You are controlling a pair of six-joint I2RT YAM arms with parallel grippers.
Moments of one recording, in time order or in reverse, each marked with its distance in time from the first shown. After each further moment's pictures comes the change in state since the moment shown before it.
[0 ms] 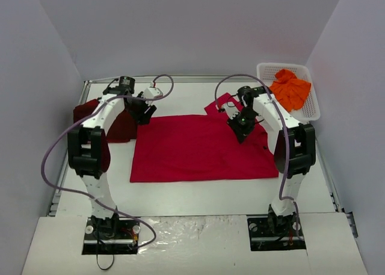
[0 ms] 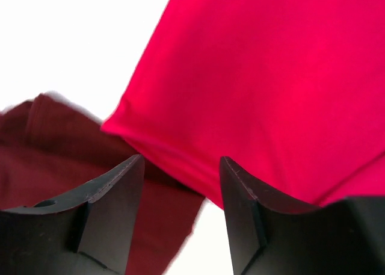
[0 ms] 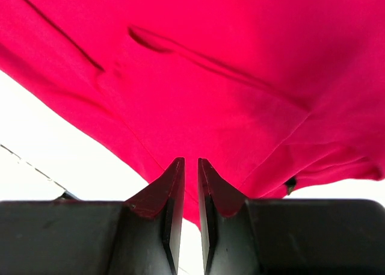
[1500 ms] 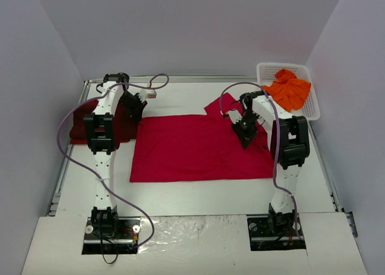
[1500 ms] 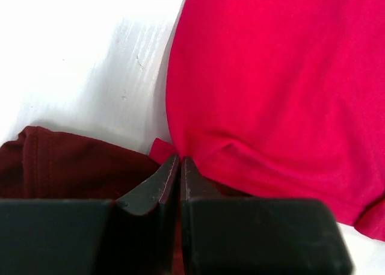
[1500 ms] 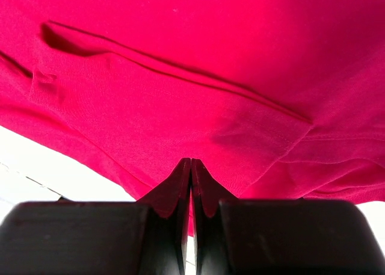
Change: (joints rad) left arm 0.126 0.623 0.784 -0.555 0.158 0.312; right arm -0.069 0.145 -0.030 0.023 0.035 0.040
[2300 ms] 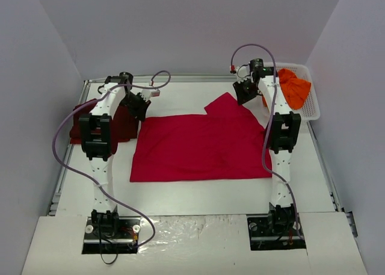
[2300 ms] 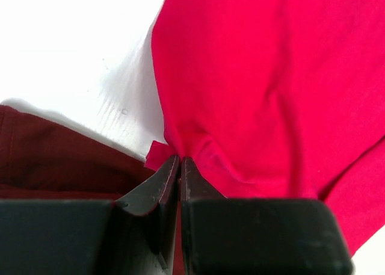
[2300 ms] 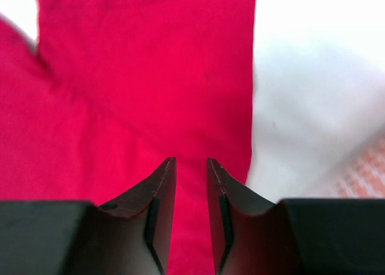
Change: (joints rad) left arm -0.052 -0.239 -0.316 0.181 -0.032 -0.212; right arm -0.101 0.367 0.802 0.100 -0.071 0.109
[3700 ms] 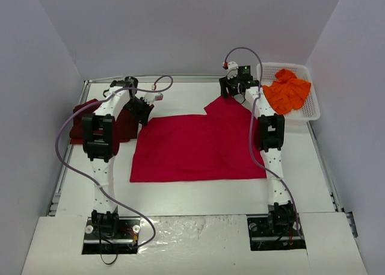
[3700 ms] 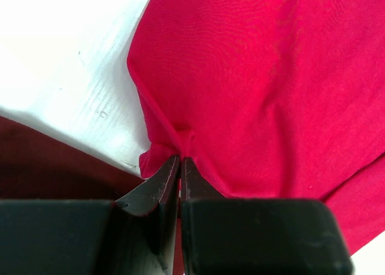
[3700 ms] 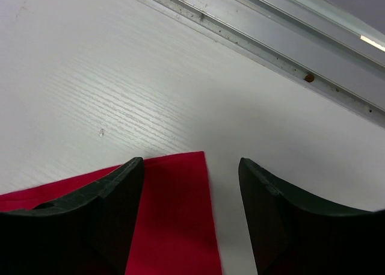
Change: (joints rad) left arm -0.038 -0.016 -0.095 0.077 -0.065 -0.109; right arm 0.044 0.306 0.130 0.600 0.005 0.203
